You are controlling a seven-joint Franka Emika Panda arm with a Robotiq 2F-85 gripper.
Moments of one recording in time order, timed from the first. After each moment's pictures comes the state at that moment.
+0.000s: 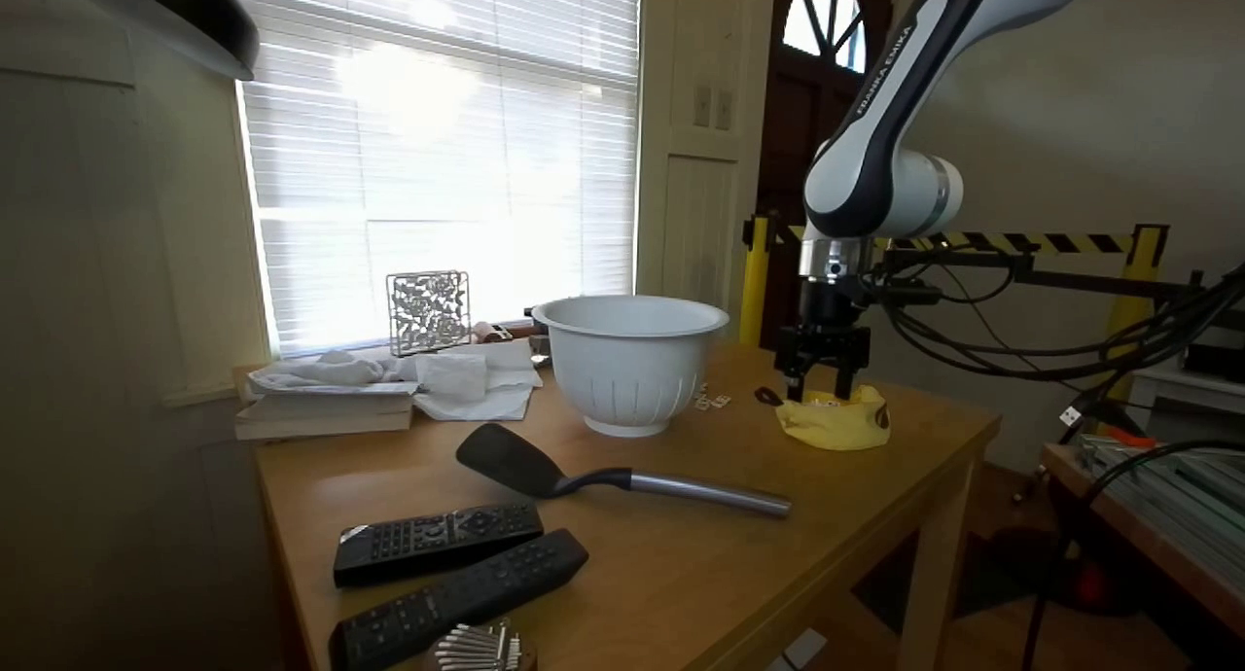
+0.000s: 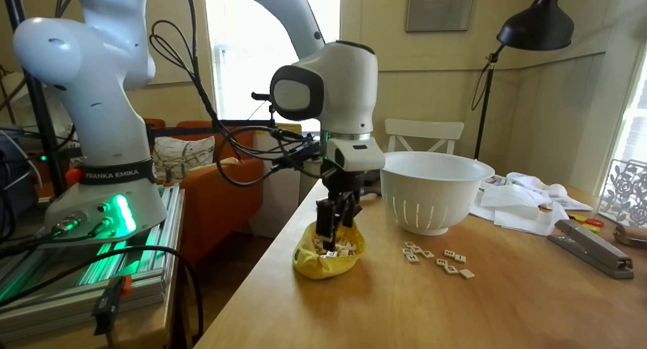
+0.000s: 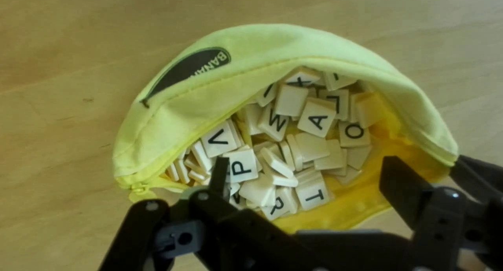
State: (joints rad) arm -0.35 0.32 -0.23 -2.46 0.34 2.72 0.01
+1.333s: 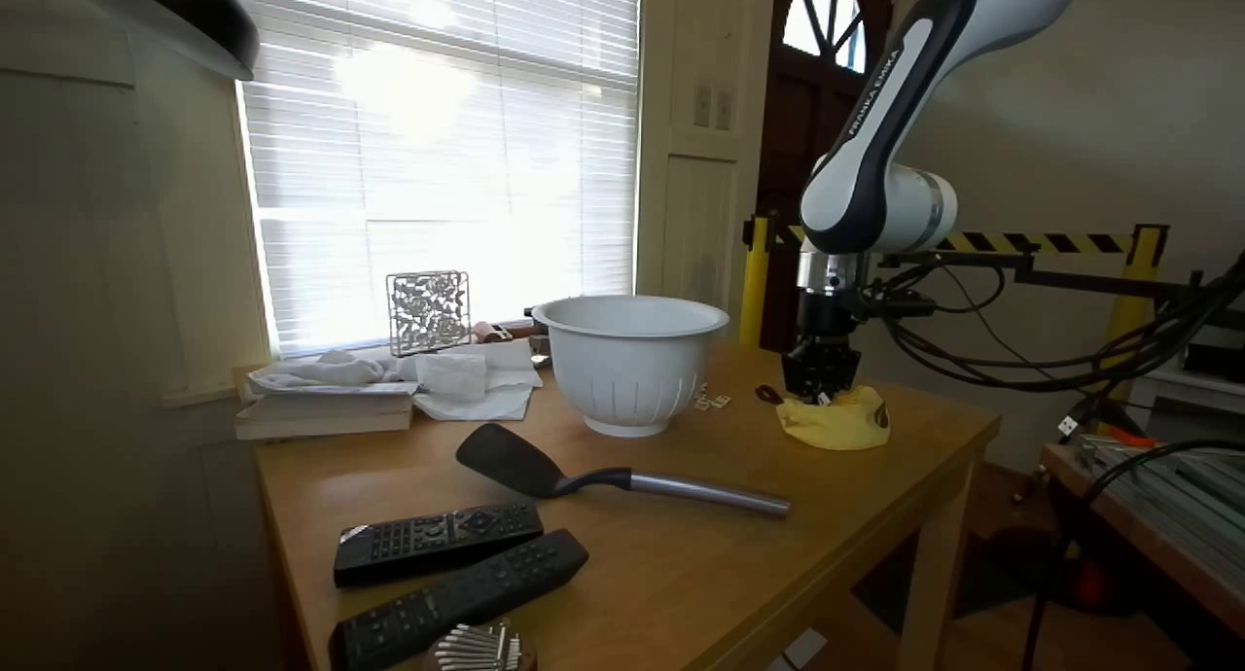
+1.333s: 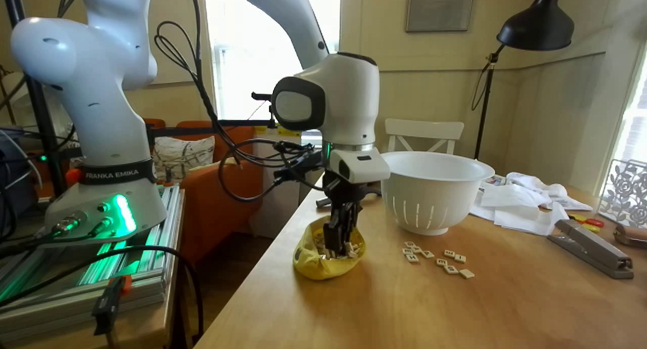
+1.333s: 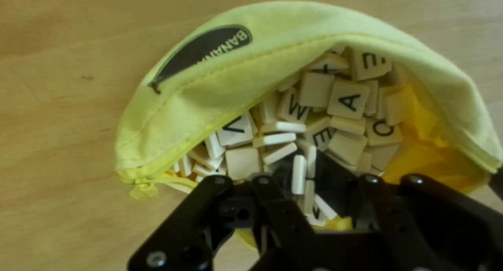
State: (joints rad) arm -0.40 0.37 -0.19 -2.43 0.33 2.76 -0.05
